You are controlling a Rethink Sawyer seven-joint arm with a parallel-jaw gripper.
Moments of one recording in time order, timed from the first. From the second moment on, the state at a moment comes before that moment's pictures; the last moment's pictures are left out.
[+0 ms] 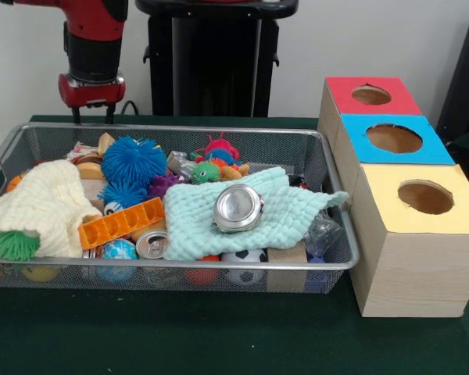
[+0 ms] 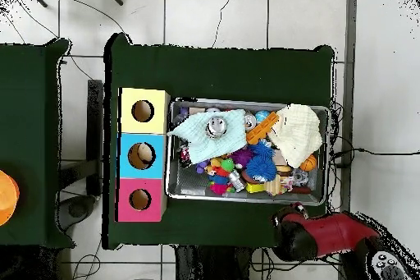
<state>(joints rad) -0.81 -0.57 0.14 1.89 -1.07 0.25 1.46</state>
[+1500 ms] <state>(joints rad) -0.80 -0.46 0.04 1.76 -1.07 0.17 1.46</state>
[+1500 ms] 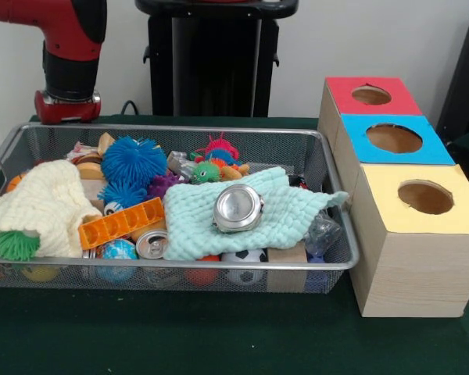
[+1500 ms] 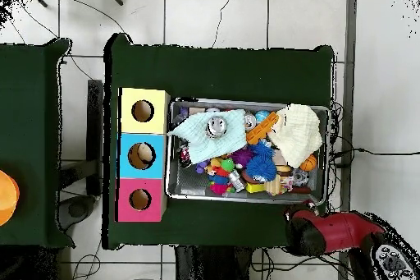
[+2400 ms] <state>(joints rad) -0.91 -0.67 0.14 1.91 -0.91 0.27 1.46</state>
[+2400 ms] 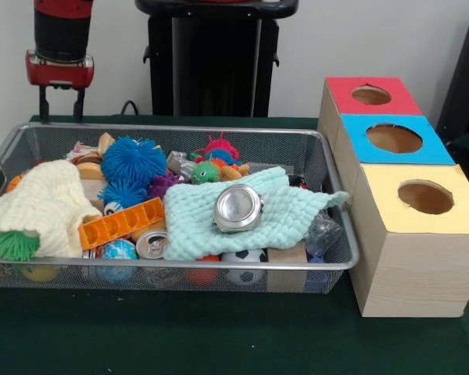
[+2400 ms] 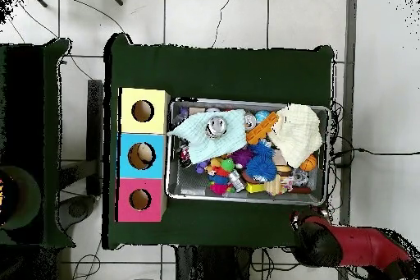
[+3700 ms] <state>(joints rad) -0.76 -0.75 0.22 1.91 -0.77 0.31 1.46</state>
